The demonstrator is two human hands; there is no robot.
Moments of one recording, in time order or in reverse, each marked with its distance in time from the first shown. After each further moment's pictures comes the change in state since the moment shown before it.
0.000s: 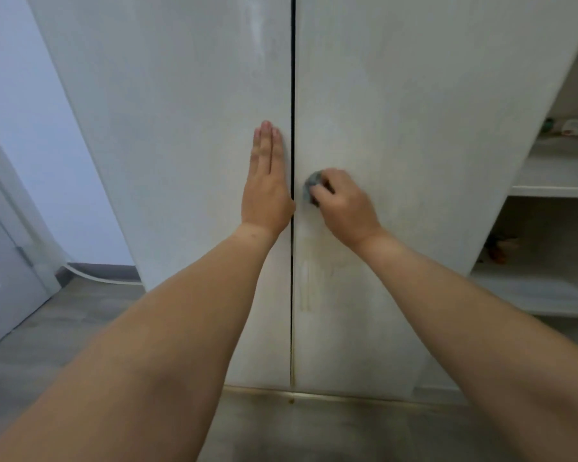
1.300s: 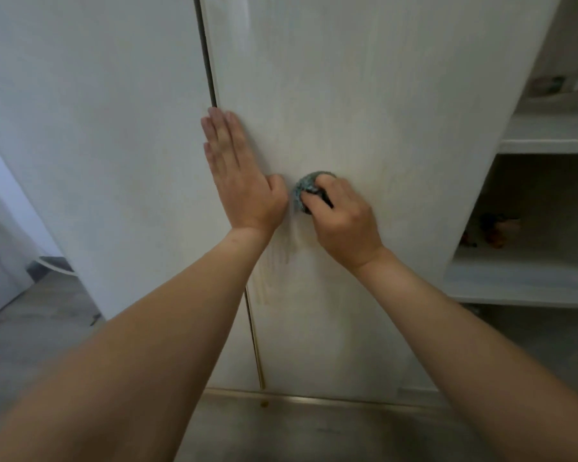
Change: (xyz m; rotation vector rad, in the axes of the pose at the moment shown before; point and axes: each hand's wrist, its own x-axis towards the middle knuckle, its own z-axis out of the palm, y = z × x) left_hand -0.030 0.060 0.093 0.071 0.280 -0.185; right_hand -0.107 0.061 0.023 -0.034 0.307 0.002
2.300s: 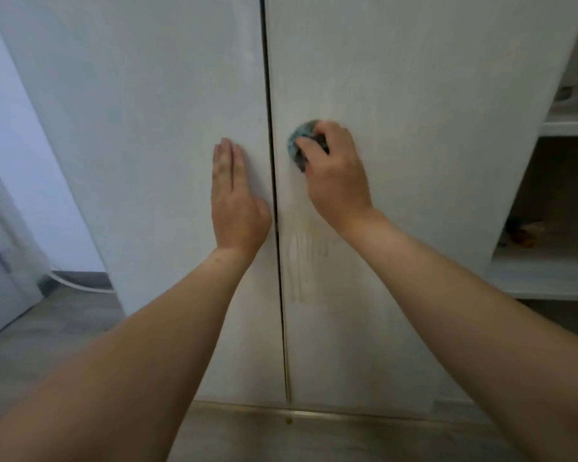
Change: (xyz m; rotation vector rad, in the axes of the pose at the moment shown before) left_hand -0.038 -0.099 -0.039 -0.004 -0.046 0.084; right_hand 0.054 -0.064 0.041 0.006 -0.002 0.137
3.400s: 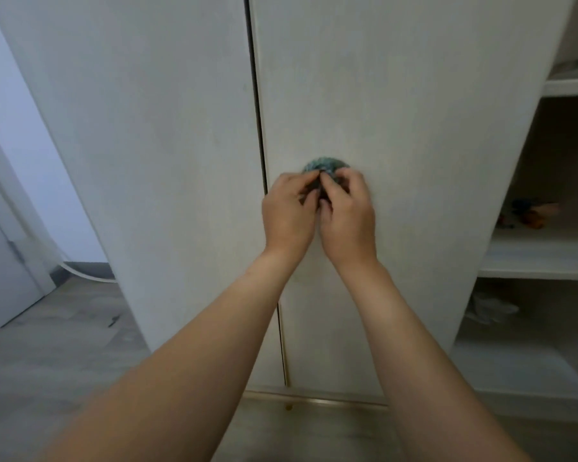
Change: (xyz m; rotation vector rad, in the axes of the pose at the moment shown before) left_hand -0.052 0.085 0.018 -0.428 -0.178 -0.247; right_hand -0.102 -0.015 -0.024 0.302 -0.109 0.468
